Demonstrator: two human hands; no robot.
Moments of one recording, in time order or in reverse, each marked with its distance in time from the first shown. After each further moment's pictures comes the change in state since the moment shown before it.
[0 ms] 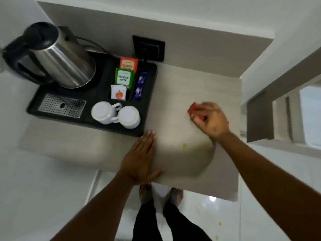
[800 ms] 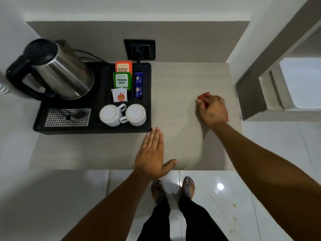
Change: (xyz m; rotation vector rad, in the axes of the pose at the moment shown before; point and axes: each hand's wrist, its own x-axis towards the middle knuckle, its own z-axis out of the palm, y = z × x) left_hand -0.017 -0.007 0.001 0.034 -0.069 0.006; right_hand -0.031 -0.038 0.024 -0.113 0.237 0.425
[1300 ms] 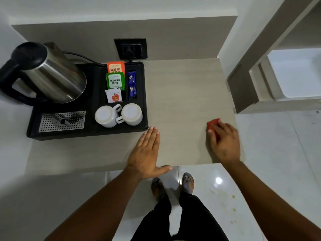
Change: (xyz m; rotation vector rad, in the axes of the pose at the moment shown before) left_hand -0.006 -0.024 -0.008 0.119 -0.093 0.154; right_hand -0.138 0.031 -0.018 -0.057 -0.016 0.163
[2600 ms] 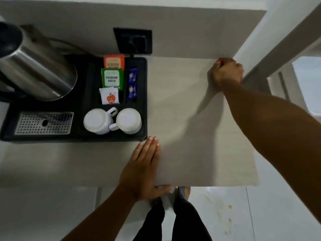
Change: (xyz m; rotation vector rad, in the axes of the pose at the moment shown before) left_hand 0.005 -0.004 0.014 -0.121 0.174 0.037; right_hand 0.298 -0.055 0.012 -0.061 0.057 0.196
